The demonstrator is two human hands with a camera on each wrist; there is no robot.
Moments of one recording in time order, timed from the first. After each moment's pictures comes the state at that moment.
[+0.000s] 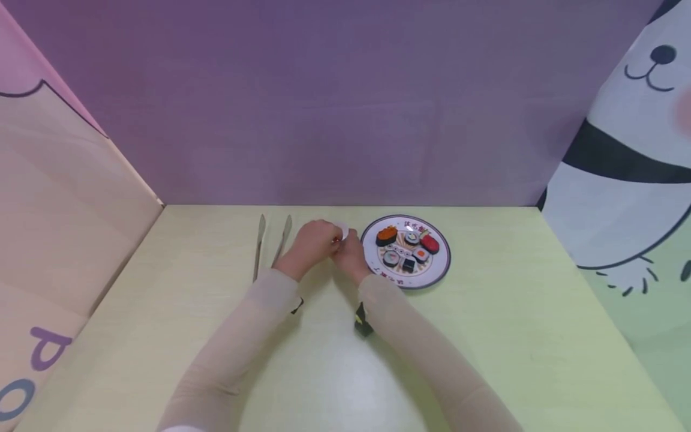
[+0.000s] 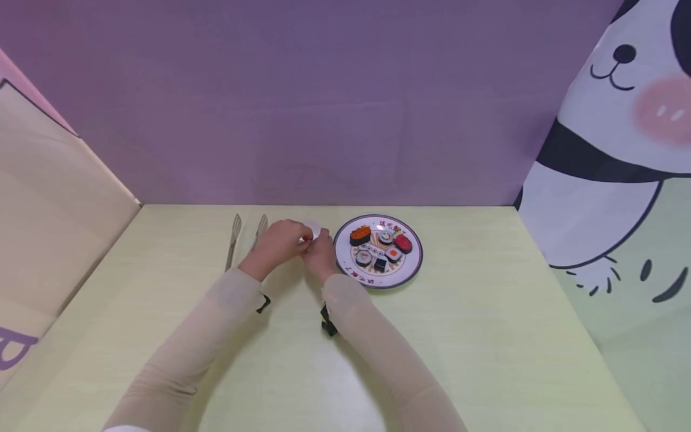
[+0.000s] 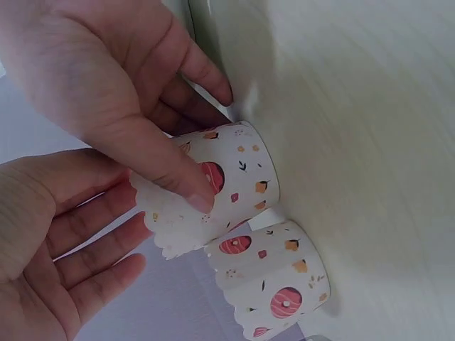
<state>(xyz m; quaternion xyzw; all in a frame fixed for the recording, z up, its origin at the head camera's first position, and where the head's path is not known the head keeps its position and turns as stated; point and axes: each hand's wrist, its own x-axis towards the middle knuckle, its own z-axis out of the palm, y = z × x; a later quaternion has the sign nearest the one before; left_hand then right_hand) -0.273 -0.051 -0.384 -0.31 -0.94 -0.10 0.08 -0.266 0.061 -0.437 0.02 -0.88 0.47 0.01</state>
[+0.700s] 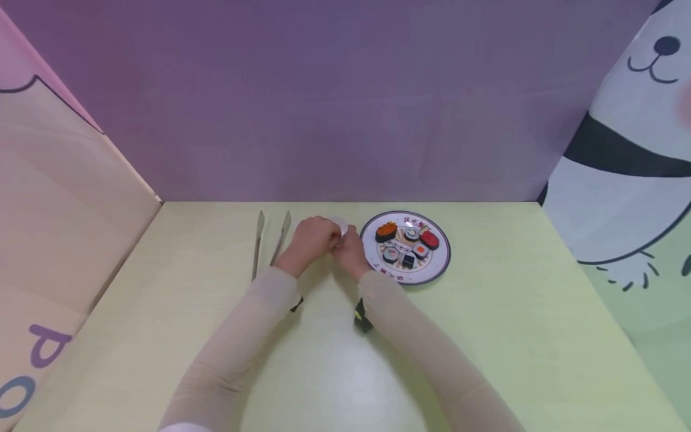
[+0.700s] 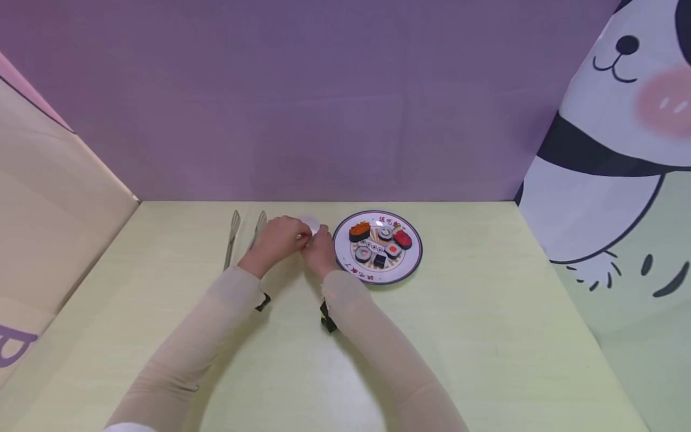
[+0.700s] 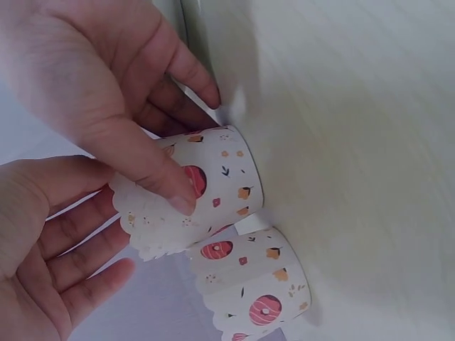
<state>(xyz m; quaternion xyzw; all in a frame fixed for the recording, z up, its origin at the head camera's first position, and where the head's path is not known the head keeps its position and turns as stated) -0.274 -0.052 -0.390 -0.30 -0.94 -0.11 0.10 -0.266 0.063 -0.437 0.01 -0.87 0.49 -0.02</state>
